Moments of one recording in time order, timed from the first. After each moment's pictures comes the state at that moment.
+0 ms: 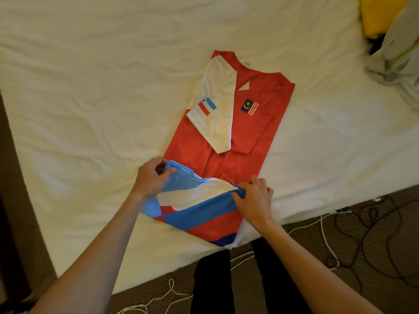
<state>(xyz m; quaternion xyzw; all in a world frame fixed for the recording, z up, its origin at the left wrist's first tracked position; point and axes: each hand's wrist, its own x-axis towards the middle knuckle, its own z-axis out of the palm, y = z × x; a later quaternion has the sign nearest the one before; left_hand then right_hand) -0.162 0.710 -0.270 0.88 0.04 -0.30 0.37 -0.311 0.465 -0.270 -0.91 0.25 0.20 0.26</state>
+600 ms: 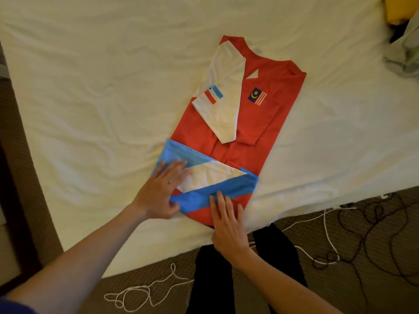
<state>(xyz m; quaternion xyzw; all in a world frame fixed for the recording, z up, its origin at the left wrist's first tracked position) -0.216 0.743 -0.276 0.87 -0.42 -0.23 0.12 -0.377 0.551 -0.255 -0.93 0.05 0.35 0.12</state>
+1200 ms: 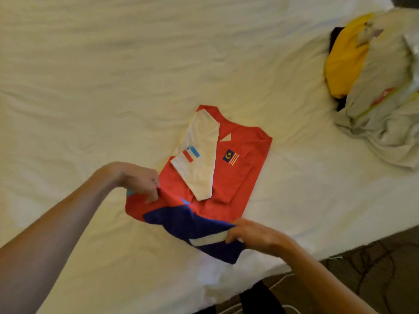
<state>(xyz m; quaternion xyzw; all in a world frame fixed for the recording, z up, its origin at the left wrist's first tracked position) -0.030 0.627 -0.173 0.72 -0.22 -0.66 0.06 -0.248 0.397 -0.188 -0.62 0.22 0.48 0.58</state>
